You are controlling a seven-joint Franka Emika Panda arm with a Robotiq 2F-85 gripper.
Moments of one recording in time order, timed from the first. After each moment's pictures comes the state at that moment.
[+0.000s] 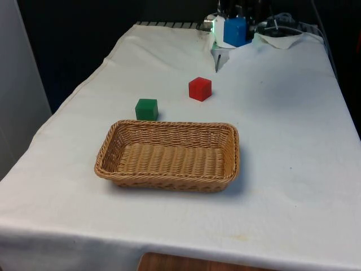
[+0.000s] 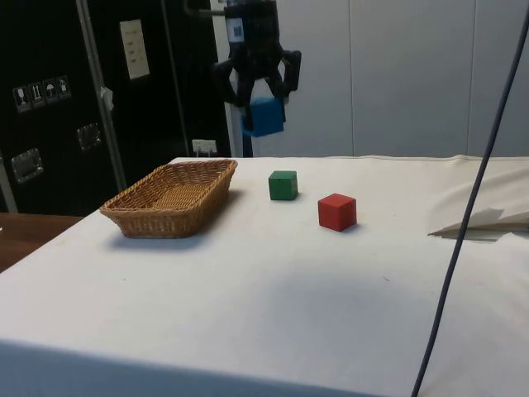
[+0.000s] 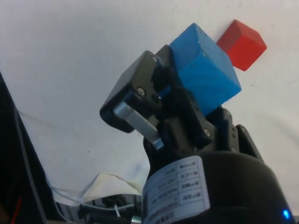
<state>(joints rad) 0.05 -0.10 0.01 -2.33 0.01 2.22 0.80</state>
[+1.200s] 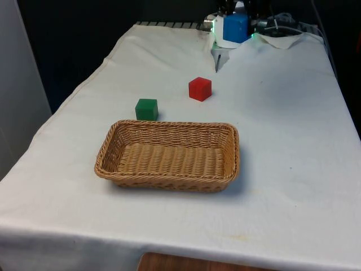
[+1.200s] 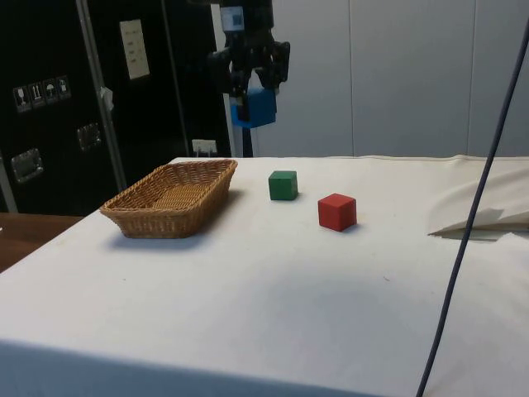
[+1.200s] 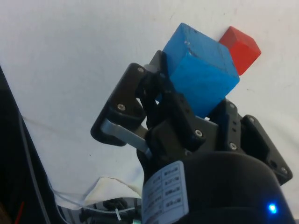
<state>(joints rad) 0.05 -0.10 0.00 -2.30 0.01 2.21 0.56</state>
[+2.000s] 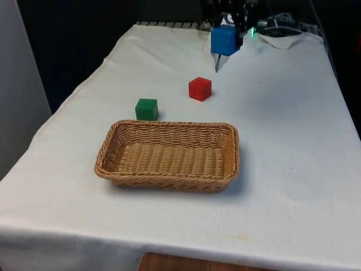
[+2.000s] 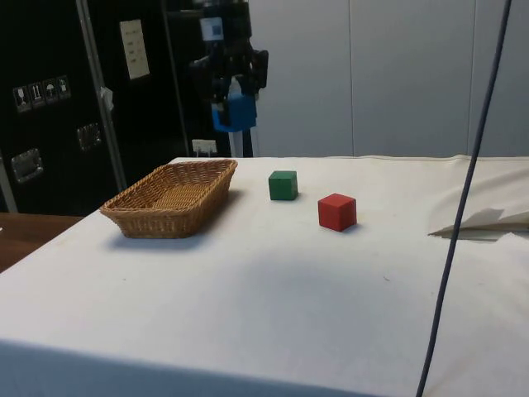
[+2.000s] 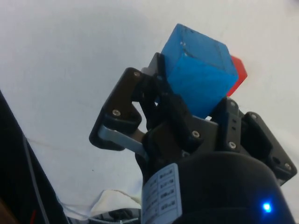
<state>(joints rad) 0.04 0.04 -0.04 -2.16 0.02 2.19 0.48</state>
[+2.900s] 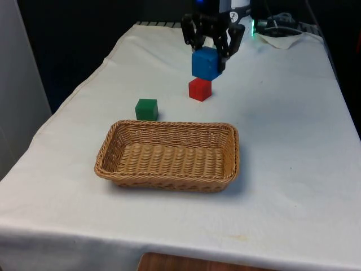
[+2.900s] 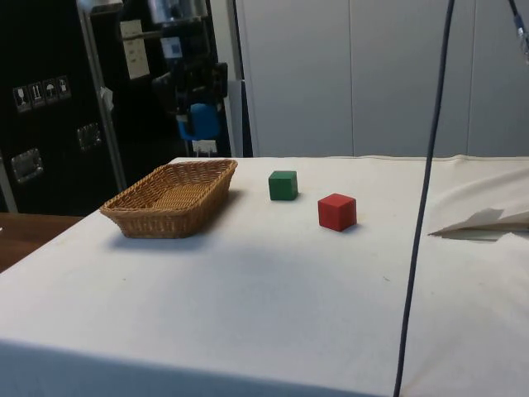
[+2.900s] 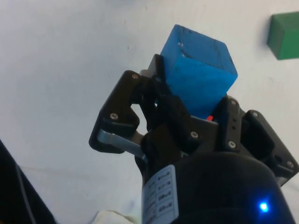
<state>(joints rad) 0.04 0.32 -0.08 -1.83 -0.01 2.12 0.44</state>
